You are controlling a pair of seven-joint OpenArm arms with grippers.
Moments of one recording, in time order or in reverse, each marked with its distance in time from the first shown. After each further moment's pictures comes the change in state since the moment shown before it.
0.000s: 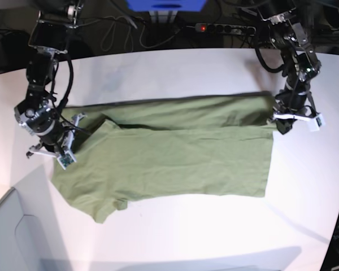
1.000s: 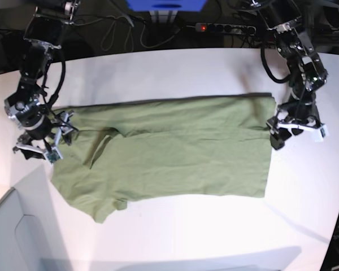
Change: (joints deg) left arm -3.0 -2.3 -0.2 1.1 -0.7 0.0 4.2; right arm -3.0 1.2 4.0 4.7 -0.3 0.0 -0.3
